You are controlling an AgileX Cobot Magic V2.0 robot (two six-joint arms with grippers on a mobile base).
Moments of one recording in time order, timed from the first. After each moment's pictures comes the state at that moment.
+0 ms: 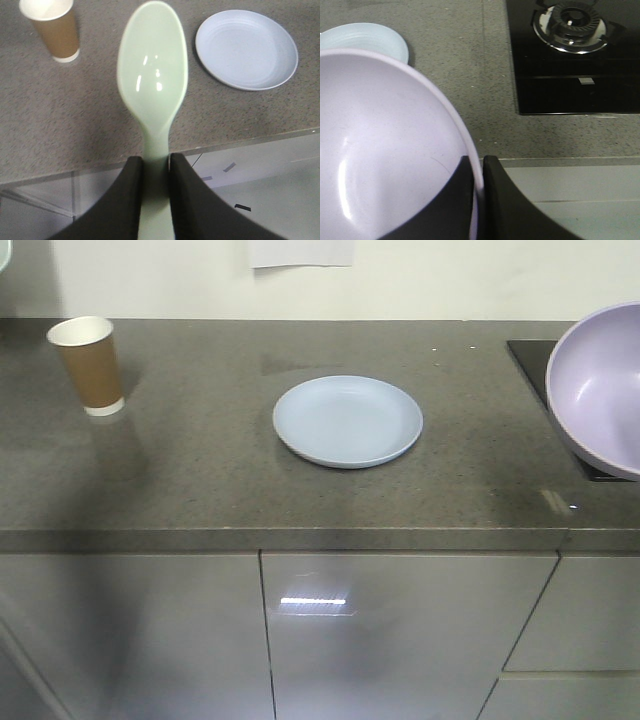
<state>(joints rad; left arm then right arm) -0.19 1.28 -1.71 -0.03 1.28 -0.12 0.02 1.05 -1.30 -0.08 1.00 0.10</state>
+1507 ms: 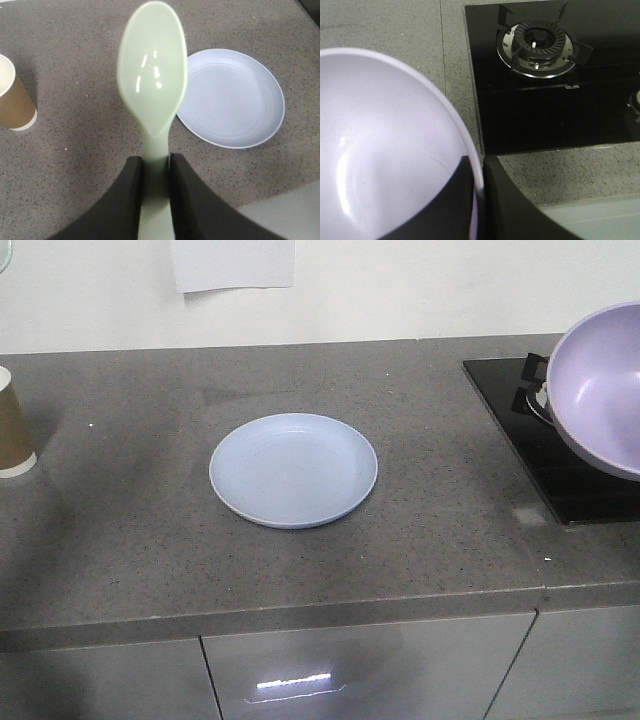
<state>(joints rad) -0.19 1.28 -1.71 -0.03 1.28 -0.12 0.02 1.05 -1.30 -0.08 1.00 0.10</state>
